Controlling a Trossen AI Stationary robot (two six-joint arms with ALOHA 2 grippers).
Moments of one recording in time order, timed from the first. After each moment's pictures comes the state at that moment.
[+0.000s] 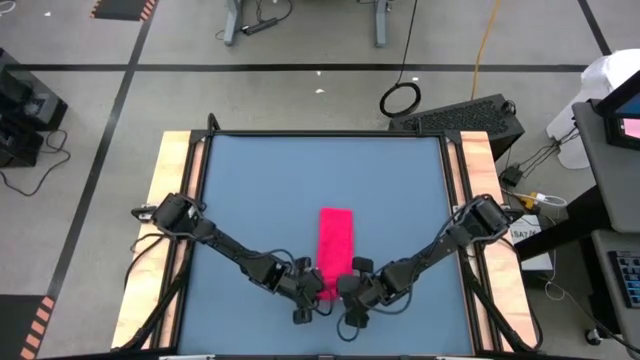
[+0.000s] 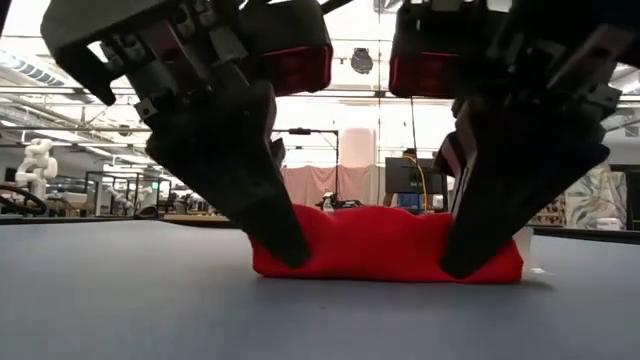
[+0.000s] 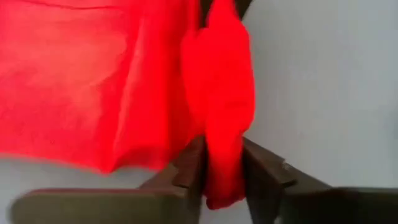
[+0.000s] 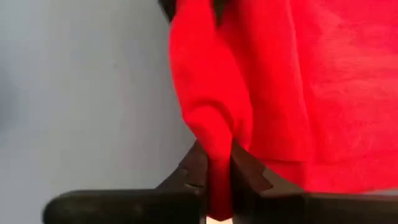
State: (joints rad) left arm -0.47 2.00 1.16 -0.08 -0.13 -0.50; right arm 0.55 1.99 1.19 -0.32 0.18 0.74
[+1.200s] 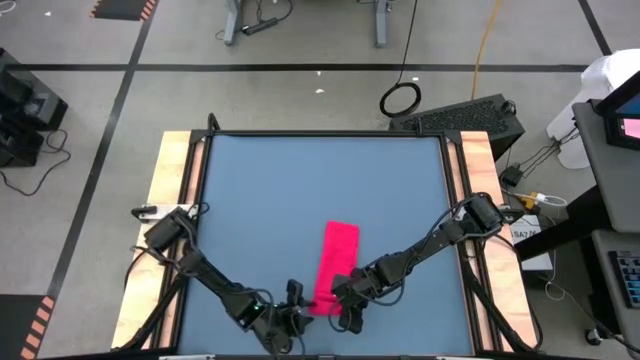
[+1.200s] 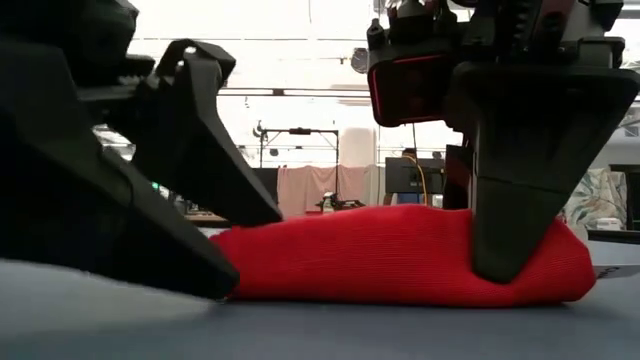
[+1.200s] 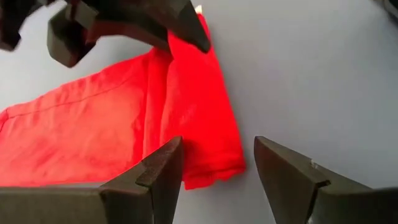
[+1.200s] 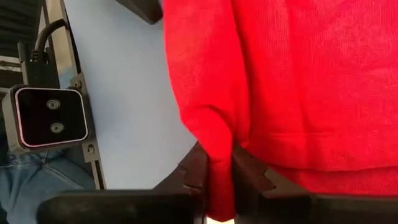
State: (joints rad) left arm -0.74 2.08 1.16 0.09 -0.63 -0.10; right arm 0.48 2.00 1.18 -0.19 -0.15 0.92
